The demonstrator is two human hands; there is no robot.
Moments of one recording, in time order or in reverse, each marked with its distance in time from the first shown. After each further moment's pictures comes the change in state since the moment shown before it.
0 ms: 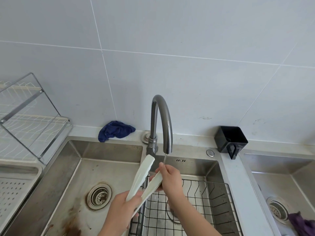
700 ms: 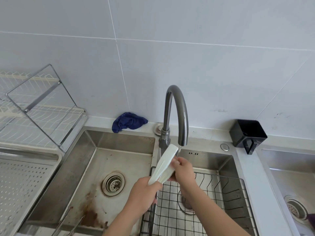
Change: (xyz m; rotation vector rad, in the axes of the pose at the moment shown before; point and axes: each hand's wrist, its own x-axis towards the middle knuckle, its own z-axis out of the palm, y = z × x) left_hand 0.008 0.019 0.013 0.110 -0.104 -0.076; right_hand 0.022 0.014 -0.005 -0.025 0.034 0.078
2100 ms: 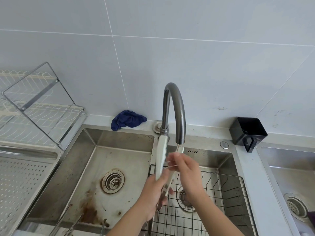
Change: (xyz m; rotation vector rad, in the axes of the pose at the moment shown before) left_hand 0.015 -0.008 0.040 -0.514 -0.145 -0.053; right_hand -0.042 -0.024 -0.017 -0.102 -0.041 -0.367
